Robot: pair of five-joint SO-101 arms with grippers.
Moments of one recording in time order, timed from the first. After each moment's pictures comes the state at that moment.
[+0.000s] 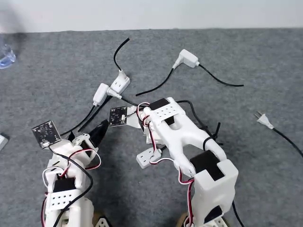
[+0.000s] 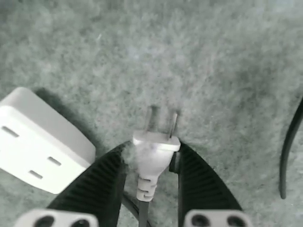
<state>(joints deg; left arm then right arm) -13.9 -64.5 96.7 17.8 23.3 -29.8 17.8 14.4 59.5 59.7</state>
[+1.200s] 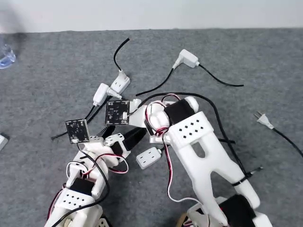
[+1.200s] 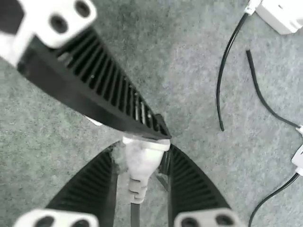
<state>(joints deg) 12.0 -64.7 96.5 8.7 31.6 -32.7 -16.4 15.5 79.3 57.7</state>
